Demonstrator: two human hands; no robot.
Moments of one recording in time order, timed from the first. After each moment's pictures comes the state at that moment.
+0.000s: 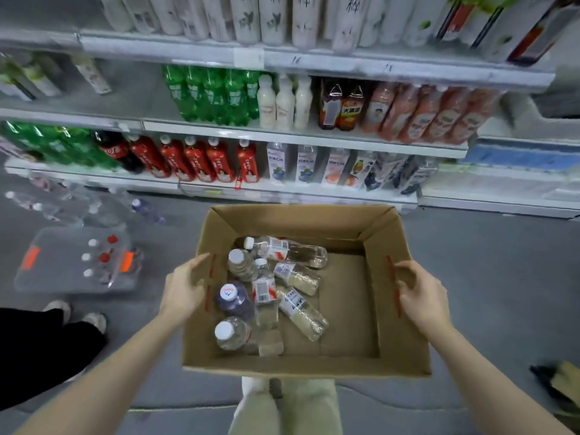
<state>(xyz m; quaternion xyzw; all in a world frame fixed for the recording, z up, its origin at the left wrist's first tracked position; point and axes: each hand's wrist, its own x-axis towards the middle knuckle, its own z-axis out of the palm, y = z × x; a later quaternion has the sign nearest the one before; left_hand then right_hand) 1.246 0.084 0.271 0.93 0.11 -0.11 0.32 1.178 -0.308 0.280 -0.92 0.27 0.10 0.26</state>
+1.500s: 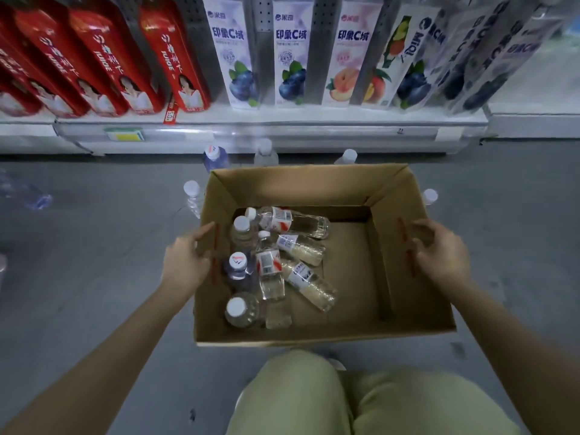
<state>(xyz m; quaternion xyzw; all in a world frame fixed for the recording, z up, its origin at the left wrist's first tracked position) 1.372 0.017 -0.214 0.95 0.06 -0.13 0.29 1.285 -0.368 -0.216 -0.93 0.29 0.03 0.23</state>
